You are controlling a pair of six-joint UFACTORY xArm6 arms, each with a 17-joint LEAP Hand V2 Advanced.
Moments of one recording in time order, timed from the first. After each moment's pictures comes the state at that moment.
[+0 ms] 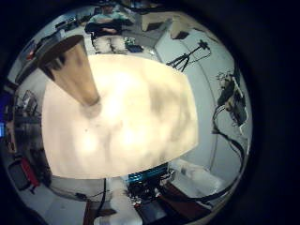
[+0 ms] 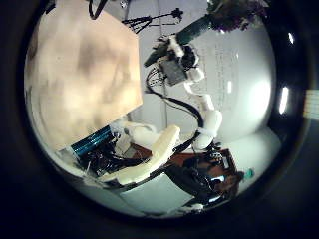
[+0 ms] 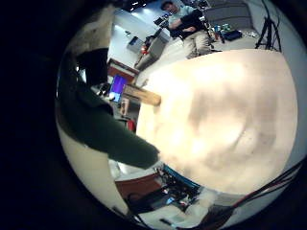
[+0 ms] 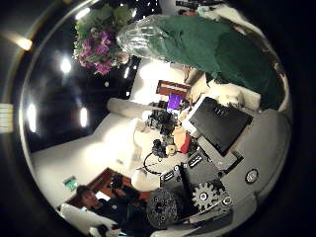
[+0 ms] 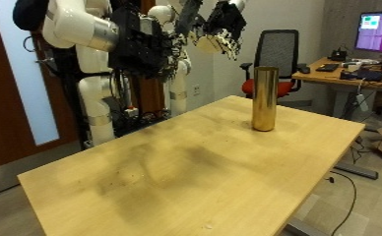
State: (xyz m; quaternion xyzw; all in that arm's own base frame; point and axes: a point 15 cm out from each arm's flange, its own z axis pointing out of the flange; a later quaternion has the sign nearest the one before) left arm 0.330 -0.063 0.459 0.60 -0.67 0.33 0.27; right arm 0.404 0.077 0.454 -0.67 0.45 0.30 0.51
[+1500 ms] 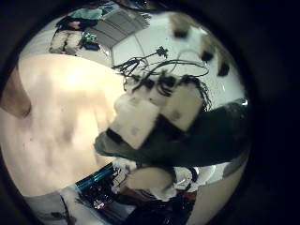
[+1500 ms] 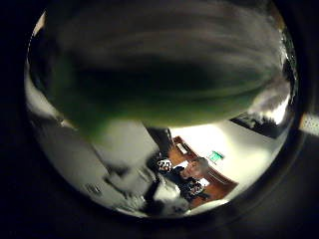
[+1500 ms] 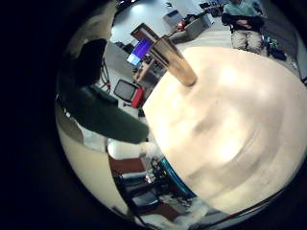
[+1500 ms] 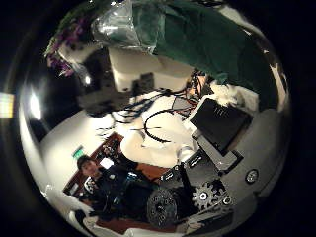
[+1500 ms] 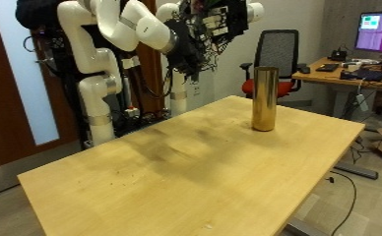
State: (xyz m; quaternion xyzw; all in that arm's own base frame) left arm 0.338 -0.105 0.513 0.47 -0.60 0.43 0.48; right arm 0.361 0.247 0.426 -0.78 0.32 0.33 0.44
